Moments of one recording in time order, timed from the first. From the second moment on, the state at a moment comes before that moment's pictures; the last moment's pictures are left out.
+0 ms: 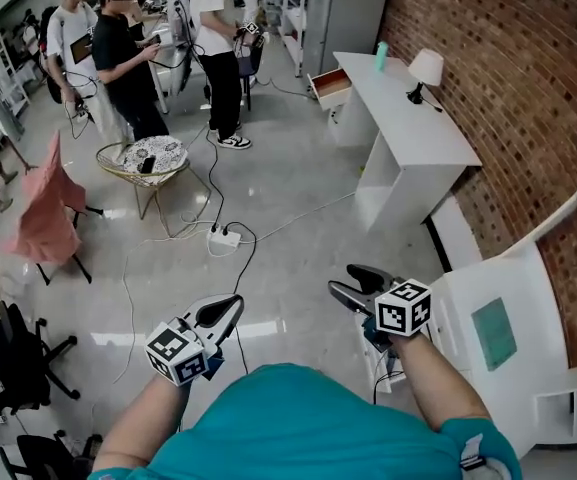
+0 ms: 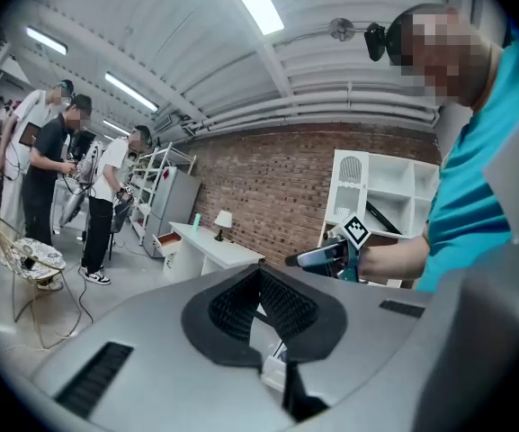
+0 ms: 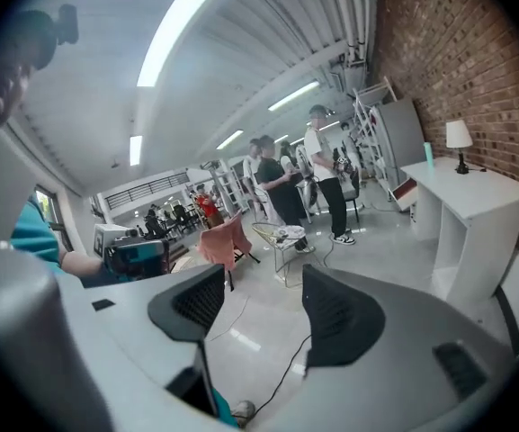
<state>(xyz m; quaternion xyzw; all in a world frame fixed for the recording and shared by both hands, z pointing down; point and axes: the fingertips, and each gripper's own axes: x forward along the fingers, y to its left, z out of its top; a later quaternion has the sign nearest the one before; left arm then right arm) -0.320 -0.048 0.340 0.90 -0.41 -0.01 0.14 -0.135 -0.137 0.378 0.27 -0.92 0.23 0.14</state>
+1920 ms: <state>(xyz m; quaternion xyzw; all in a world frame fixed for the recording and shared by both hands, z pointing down) -0.302 -0.042 0.317 0.91 -0.38 -0.02 0.14 -0.107 -0.105 0.319 0.30 -0.95 0.12 0.07</state>
